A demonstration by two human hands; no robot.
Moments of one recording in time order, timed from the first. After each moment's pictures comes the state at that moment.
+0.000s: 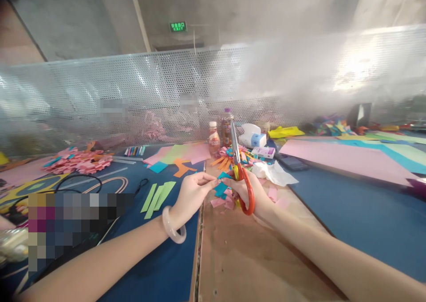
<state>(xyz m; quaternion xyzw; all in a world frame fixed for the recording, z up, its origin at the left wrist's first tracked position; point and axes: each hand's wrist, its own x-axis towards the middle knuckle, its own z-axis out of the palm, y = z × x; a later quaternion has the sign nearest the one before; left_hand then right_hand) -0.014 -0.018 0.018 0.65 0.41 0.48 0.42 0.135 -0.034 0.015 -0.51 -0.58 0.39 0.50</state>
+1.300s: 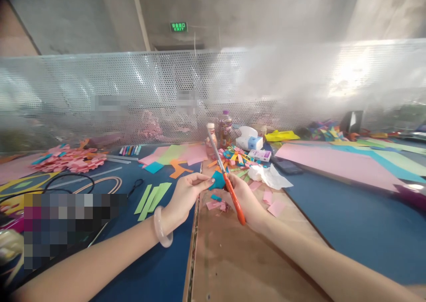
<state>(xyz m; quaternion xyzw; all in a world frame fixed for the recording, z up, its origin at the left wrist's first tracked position) -0.014 -0.011 0.014 0.56 0.36 0.52 0.53 0.129 -0.039 0.011 -0.45 -0.61 0.41 0.51</state>
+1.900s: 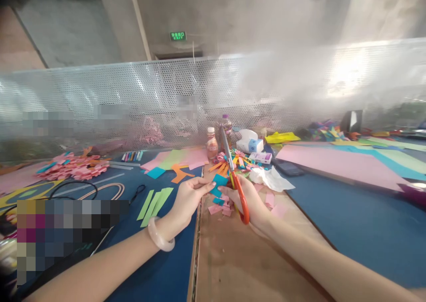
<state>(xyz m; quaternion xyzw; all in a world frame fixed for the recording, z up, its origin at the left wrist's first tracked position) -0.015 -0.011 0.014 0.58 0.38 0.52 0.50 0.133 -0.036 0.013 -0.48 -0.60 0.38 0.52</state>
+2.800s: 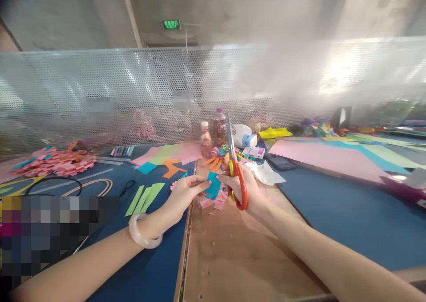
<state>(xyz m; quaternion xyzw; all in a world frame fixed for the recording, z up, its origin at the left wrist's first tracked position) -0.013 -0.007 0.007 0.61 0.38 0.44 0.54 0.151 -0.019 0.002 -0.46 -0.54 0.40 0.58</state>
